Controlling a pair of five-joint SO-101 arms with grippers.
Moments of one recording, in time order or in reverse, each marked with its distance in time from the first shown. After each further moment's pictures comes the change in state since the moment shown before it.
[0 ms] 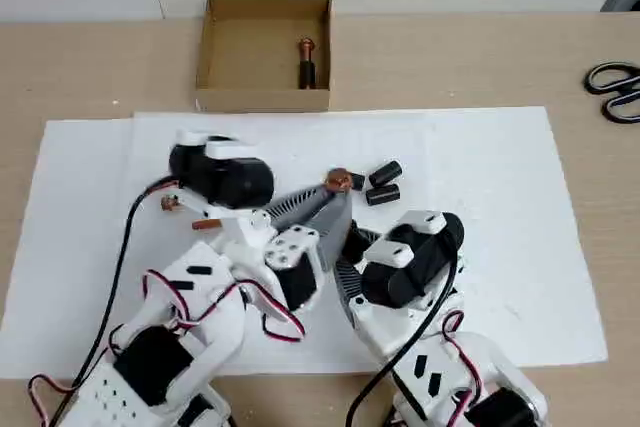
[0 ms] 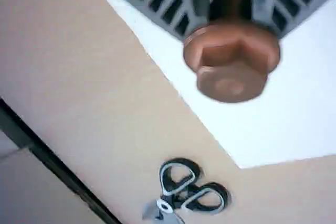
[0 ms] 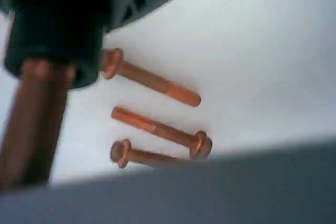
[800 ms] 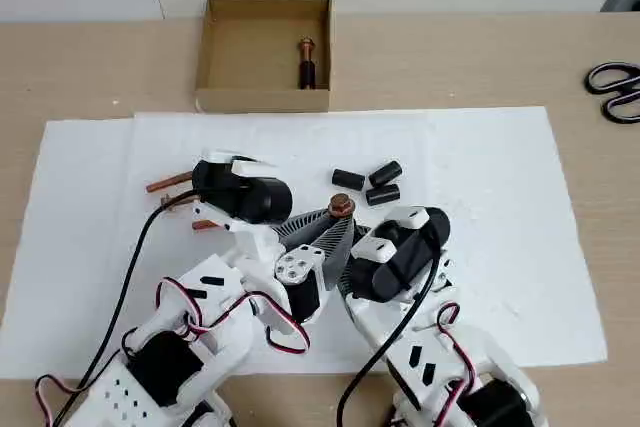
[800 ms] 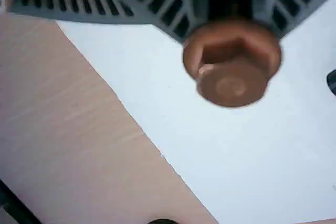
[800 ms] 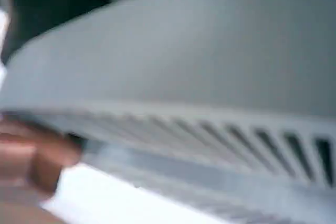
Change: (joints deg) left arm 1.8 -1.3 8.9 0.6 0.1; right arm 0.4 0.4 1.2 -1.6 3.4
